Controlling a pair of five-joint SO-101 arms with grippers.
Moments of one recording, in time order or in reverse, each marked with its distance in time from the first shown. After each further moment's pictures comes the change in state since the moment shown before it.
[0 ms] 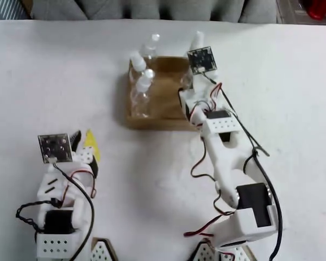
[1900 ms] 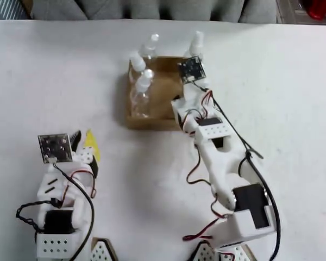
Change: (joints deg) left arm 0.0 0.0 0.0 0.0 0.0; right arm -3.7 -2.5 4.7 -1.2 -0.9
